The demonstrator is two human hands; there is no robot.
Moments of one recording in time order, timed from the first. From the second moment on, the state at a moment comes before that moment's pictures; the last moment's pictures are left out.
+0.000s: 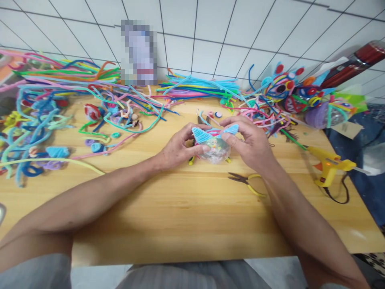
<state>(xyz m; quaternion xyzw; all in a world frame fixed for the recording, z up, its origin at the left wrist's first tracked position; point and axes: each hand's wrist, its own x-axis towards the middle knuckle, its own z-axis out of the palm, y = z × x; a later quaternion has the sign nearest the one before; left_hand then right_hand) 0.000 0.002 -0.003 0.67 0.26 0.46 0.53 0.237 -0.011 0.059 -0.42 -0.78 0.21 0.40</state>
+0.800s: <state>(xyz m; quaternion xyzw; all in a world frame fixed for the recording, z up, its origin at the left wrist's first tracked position) -0.001 0.003 -0.002 0.66 0.27 0.45 0.54 0.260 -0.005 0.069 -0.46 -0.78 0.23 0.35</state>
